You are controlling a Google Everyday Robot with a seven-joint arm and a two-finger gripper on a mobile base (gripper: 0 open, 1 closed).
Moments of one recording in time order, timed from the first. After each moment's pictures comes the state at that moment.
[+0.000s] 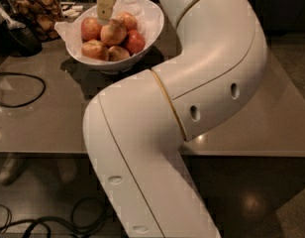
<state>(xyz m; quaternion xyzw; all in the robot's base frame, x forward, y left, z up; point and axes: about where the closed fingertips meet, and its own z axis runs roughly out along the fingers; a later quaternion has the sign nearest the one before) 0.743 0.099 1.028 -0.66 0.71 -0.06 0.26</state>
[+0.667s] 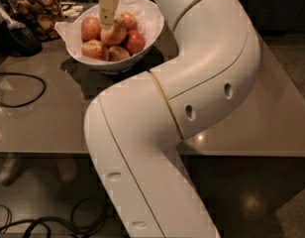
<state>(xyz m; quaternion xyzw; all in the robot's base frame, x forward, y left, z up) 0.751 0.099 1.013 -0.66 0.70 -0.06 0.25</state>
